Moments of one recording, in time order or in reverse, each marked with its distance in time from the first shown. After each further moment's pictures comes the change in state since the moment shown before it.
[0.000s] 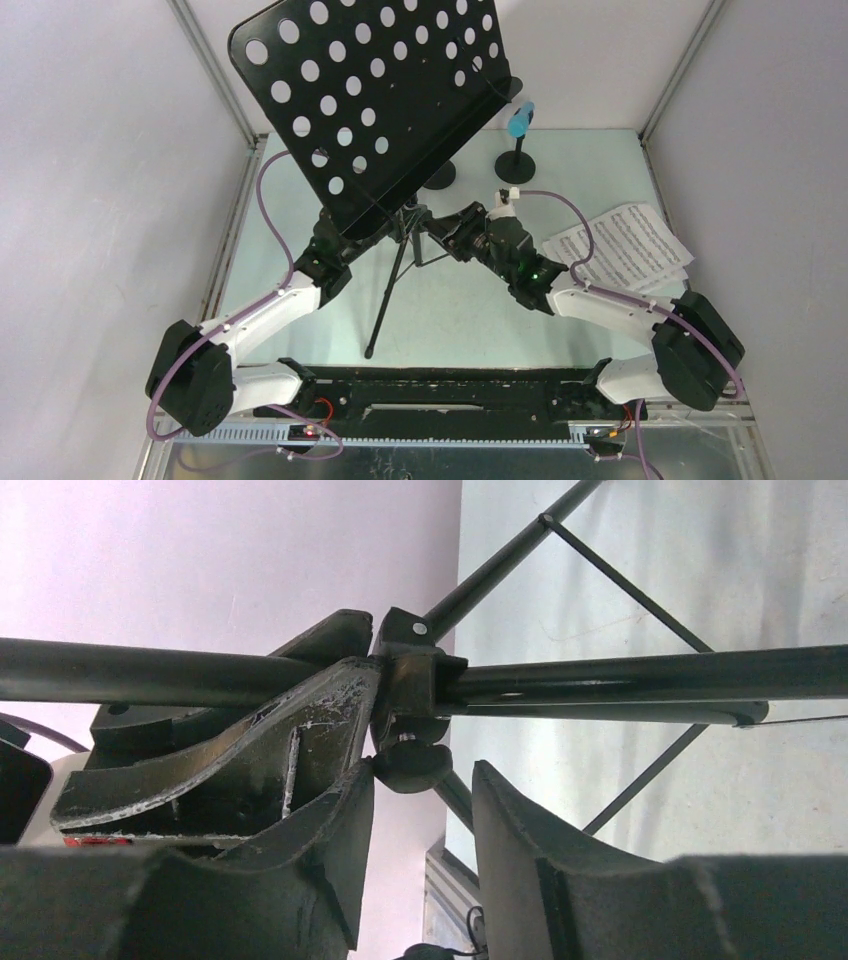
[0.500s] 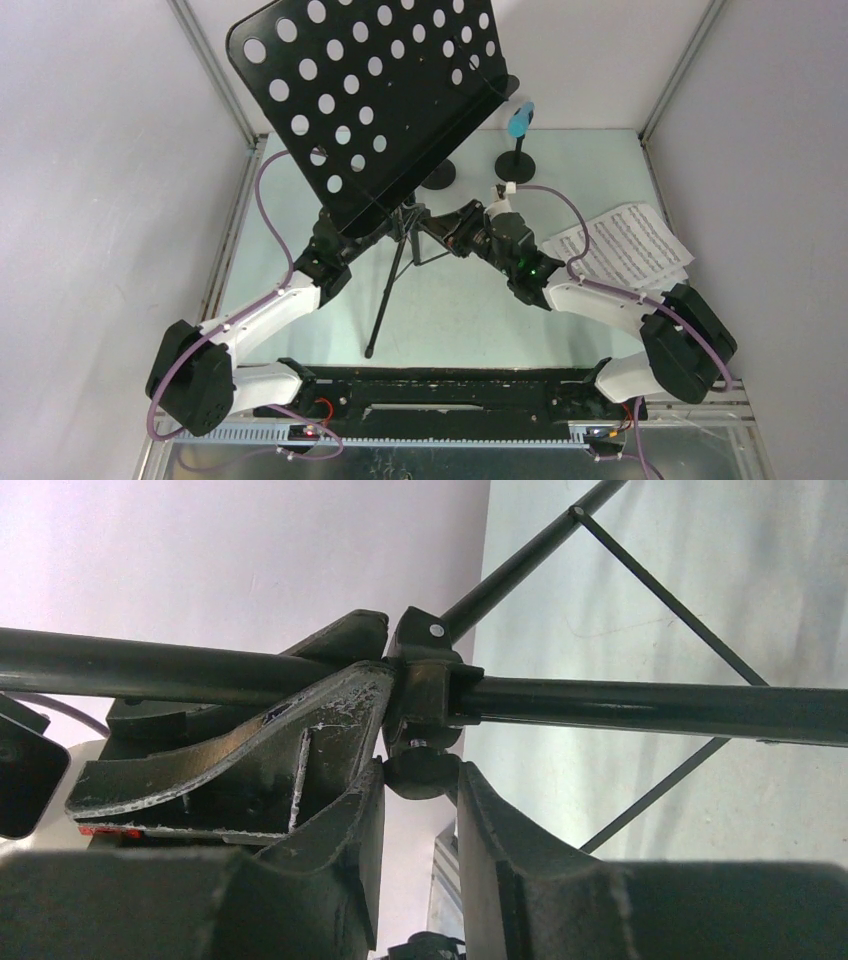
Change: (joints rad) left arm 0.003 0.001 0.000 0.000 -0.019 0.000; right arm -0.036 0.054 -0.003 0.100 -0.104 -0.003
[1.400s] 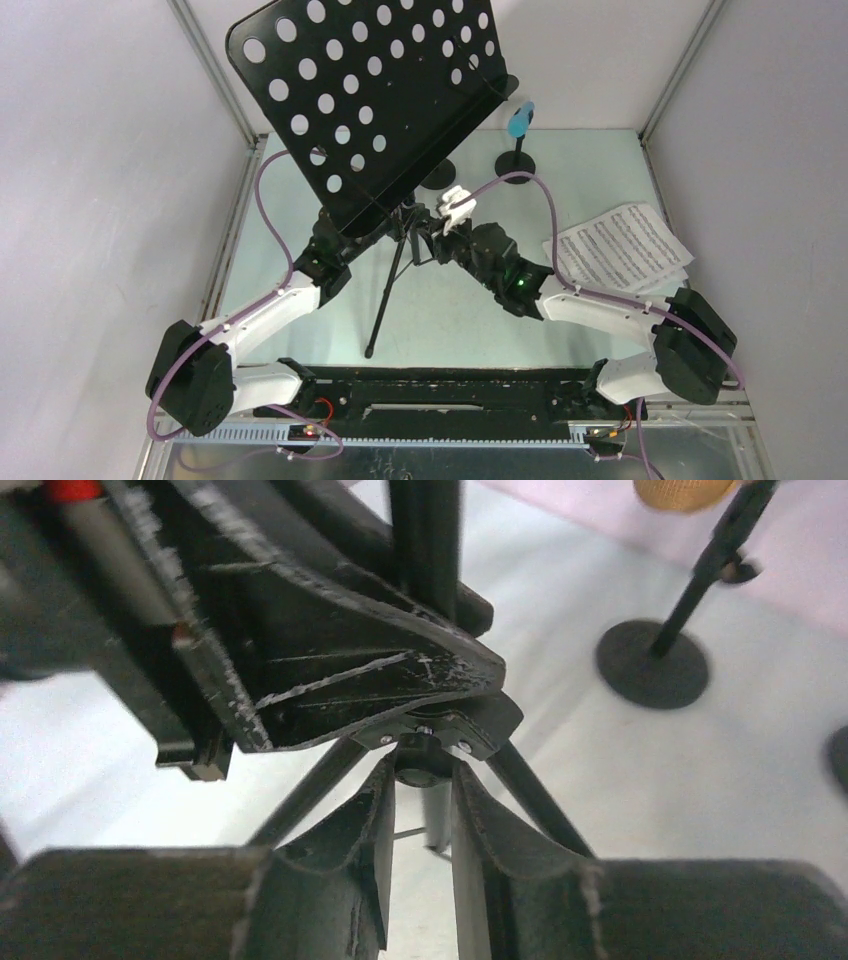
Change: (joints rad) left arm 0.002 0.001 0.000 -0.001 0.000 0.003; right arm 0.165 -0.018 0.089 -0.073 0.198 -1.157
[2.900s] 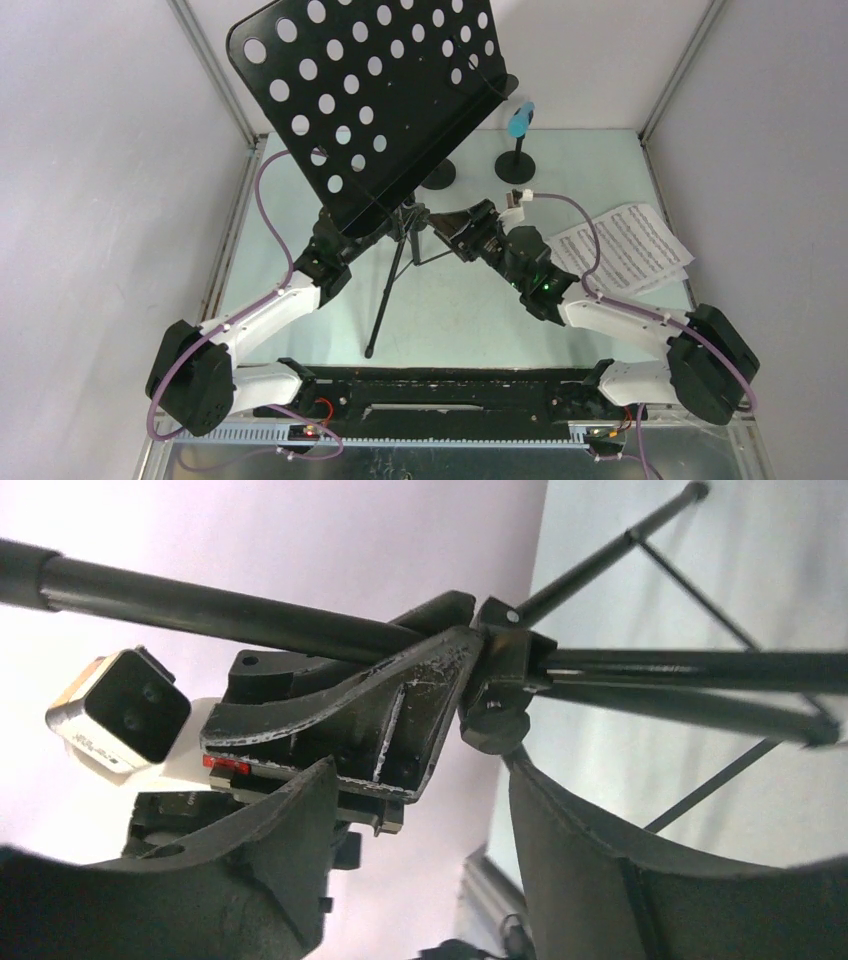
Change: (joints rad) left arm -0.001 -0.001 0.000 0.000 -0.005 0.003; right arm -0.127 -0.145 -0.178 0.126 -0.090 1.083
